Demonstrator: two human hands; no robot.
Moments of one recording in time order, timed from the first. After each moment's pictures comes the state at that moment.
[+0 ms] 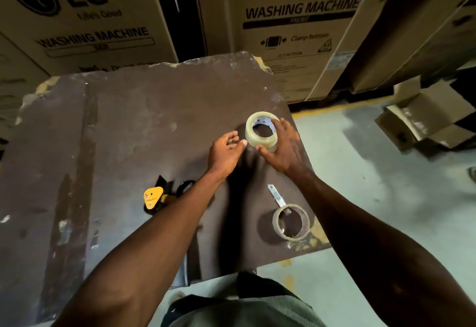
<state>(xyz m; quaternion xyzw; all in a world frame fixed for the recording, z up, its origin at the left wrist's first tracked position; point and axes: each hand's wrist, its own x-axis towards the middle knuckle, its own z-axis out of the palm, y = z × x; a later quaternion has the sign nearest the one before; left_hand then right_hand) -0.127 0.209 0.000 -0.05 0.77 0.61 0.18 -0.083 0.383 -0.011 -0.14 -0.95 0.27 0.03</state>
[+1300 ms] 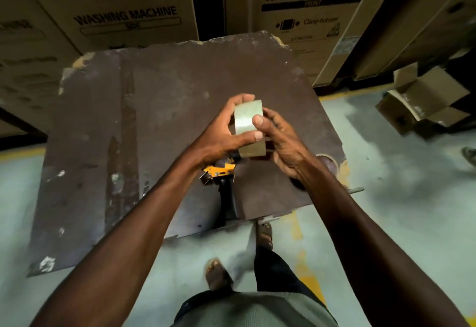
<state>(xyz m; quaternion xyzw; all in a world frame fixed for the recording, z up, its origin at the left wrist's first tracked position) -0.030 0.030 0.114 0.25 0.67 0.65 0.26 0.033 0.193 0.106 -0.18 -0.57 0.80 -0.08</state>
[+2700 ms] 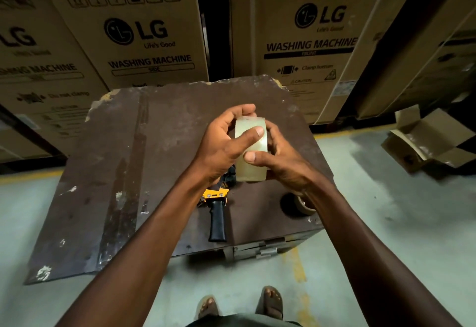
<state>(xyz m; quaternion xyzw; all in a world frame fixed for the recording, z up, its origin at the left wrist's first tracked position) 0.019 0.069 0.190 0.16 0.65 0.73 0.13 0.062 0.228 0.163 -0.01 -0.68 0.73 -0.12</state>
